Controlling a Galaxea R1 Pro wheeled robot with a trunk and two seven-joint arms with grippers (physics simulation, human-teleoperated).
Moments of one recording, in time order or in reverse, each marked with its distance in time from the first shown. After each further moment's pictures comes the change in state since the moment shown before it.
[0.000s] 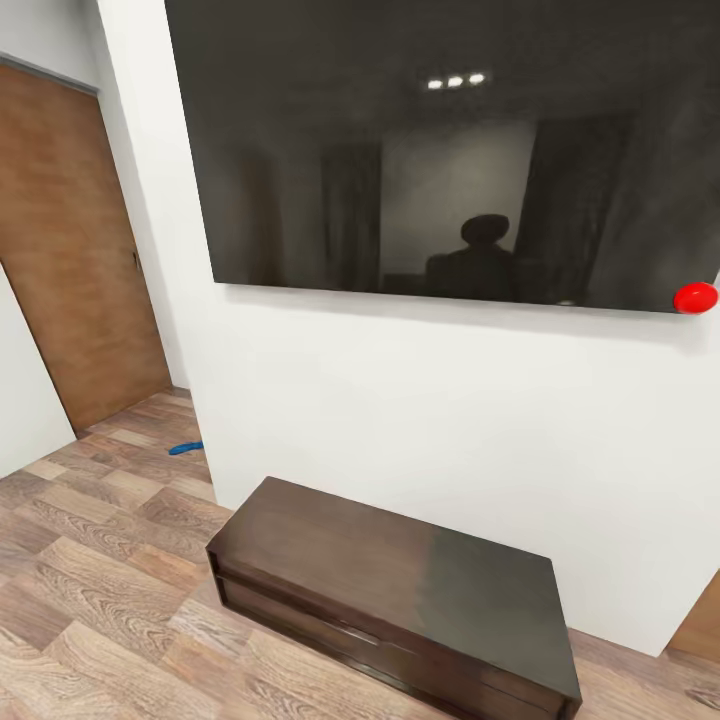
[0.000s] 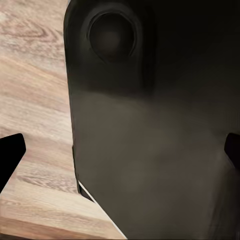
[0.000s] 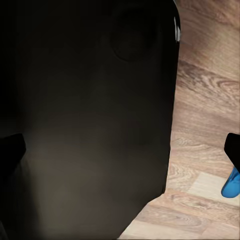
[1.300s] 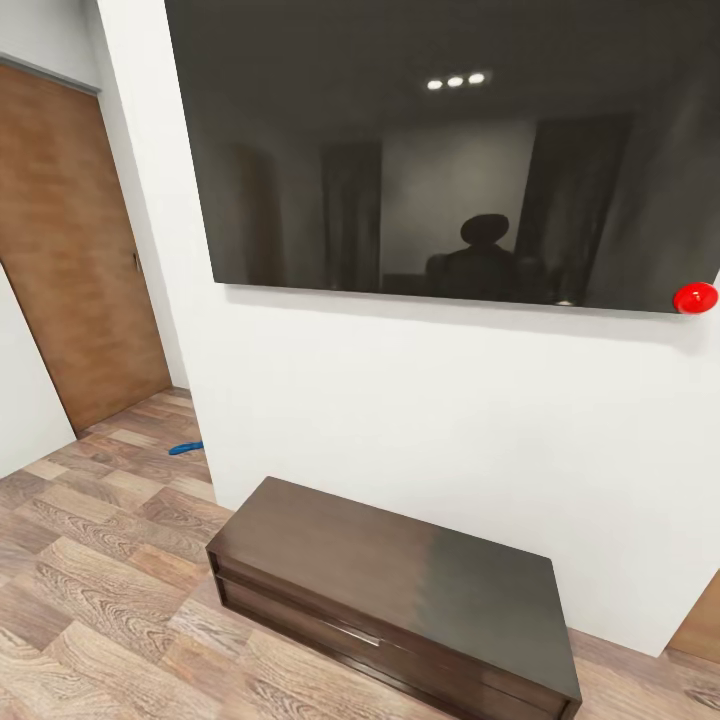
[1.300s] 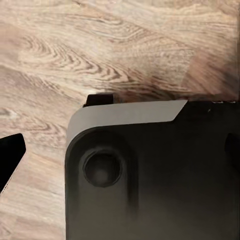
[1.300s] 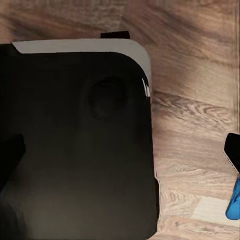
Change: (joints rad) left arm -0.001 -0.017 0.007 -0.197 -0.007 -0.086 0.001; right arm -0.007 -0.027 -0.061 -0.086 -0.027 -0.010 -0.001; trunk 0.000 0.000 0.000
